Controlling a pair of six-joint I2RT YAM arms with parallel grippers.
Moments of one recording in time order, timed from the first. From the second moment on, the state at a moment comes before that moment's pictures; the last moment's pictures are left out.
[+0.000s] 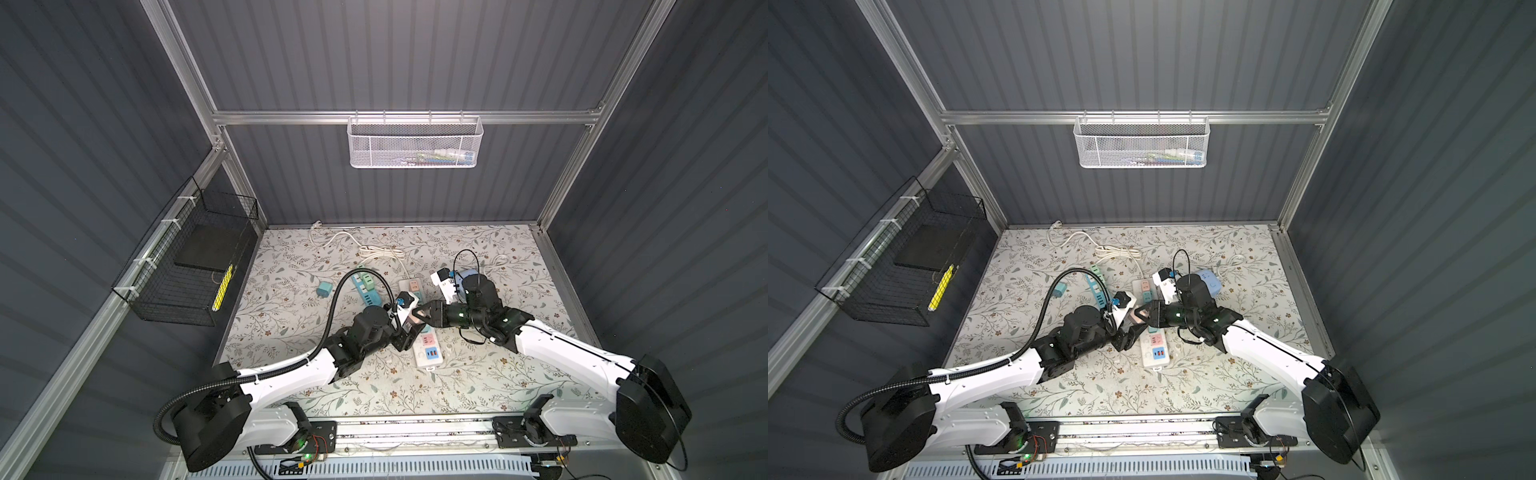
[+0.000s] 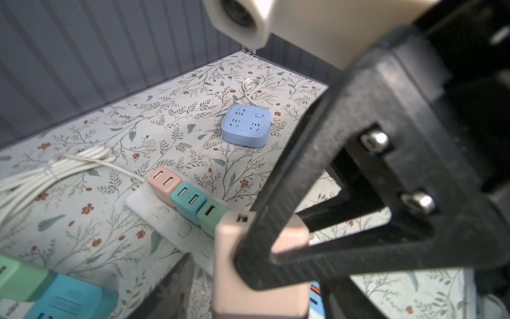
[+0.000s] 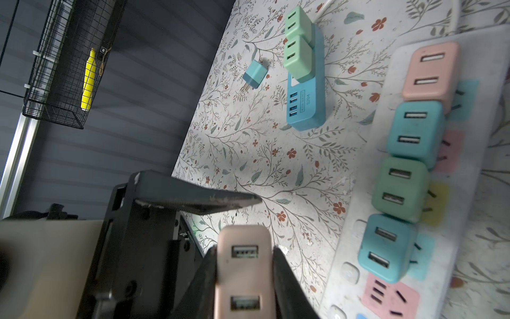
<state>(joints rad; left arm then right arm) -0.94 1.24 0.61 0.27 -0.01 -0.04 0.65 1.26 0.76 -0.03 -0.48 0.65</state>
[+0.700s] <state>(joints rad) -0.93 1.08 0.39 0.19 -0.78 -0.46 0.79 0.99 0.57 -0.17 0.08 0.59</state>
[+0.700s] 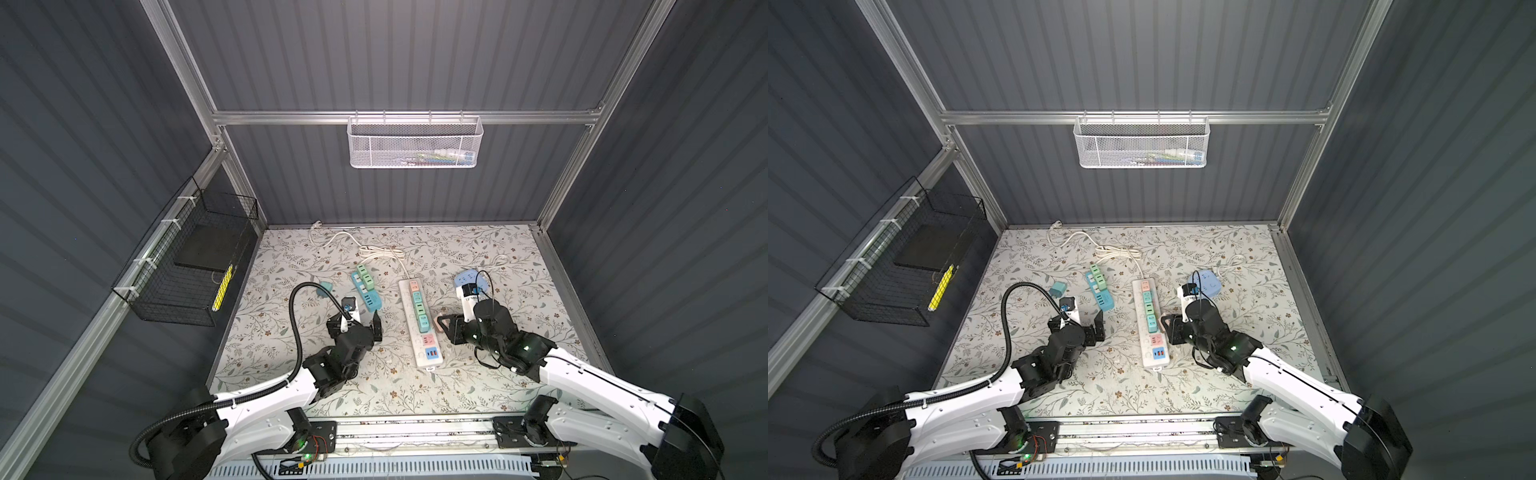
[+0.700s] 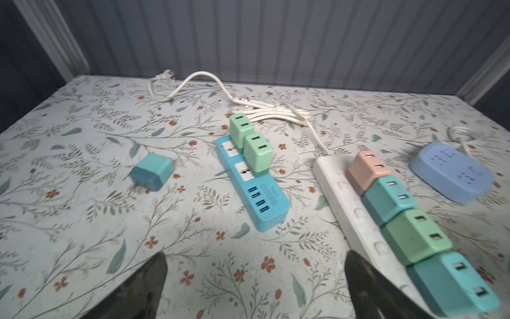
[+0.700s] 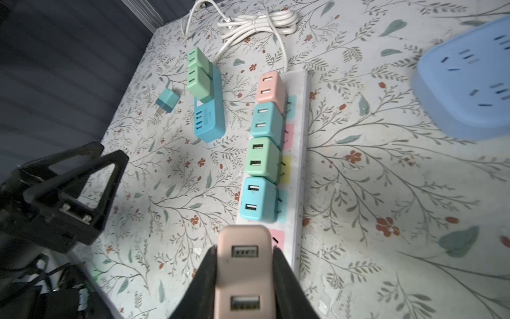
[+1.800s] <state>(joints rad) -0.91 1.06 0.41 0.04 -0.87 -0.61 1.06 1.34 0.55 0.05 0.51 0.63</state>
